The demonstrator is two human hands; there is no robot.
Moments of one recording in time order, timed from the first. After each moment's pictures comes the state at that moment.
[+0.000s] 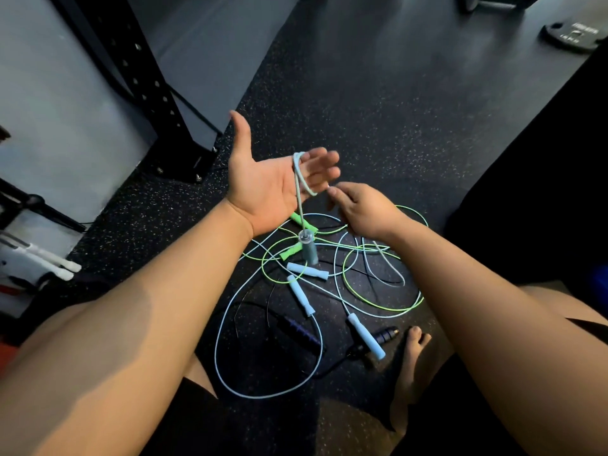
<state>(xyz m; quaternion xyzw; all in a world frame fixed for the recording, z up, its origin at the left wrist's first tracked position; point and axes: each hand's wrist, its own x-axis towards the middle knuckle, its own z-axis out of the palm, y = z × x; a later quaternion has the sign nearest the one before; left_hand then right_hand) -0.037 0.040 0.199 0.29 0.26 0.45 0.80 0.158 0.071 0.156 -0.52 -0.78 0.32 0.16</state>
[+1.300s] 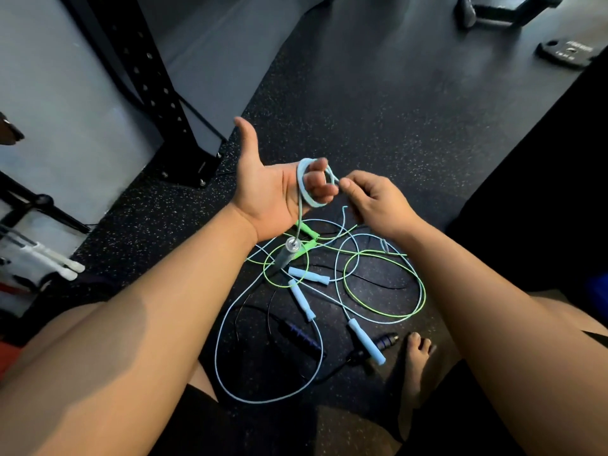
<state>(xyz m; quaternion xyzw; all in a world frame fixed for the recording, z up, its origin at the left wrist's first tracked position) -0.034 0.021 0.218 0.29 0.31 0.45 0.78 0.166 0.064 0.170 -0.47 -0.74 0.37 0.30</state>
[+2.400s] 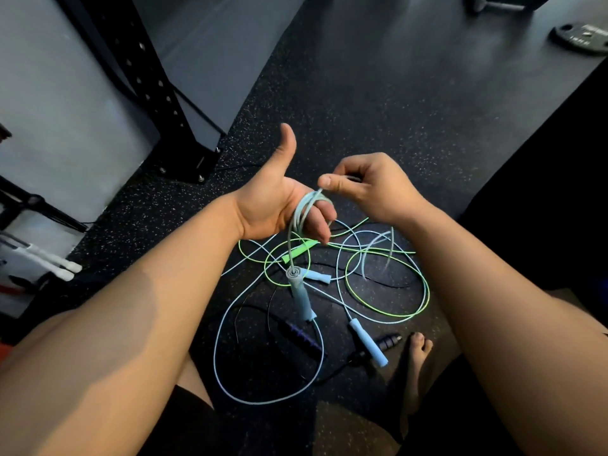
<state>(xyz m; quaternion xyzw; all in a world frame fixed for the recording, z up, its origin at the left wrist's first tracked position) -0.040 0.040 0.209 0.50 0.43 0.18 0.73 0.159 0.081 0.195 -0.42 -0.78 0.35 0.29</state>
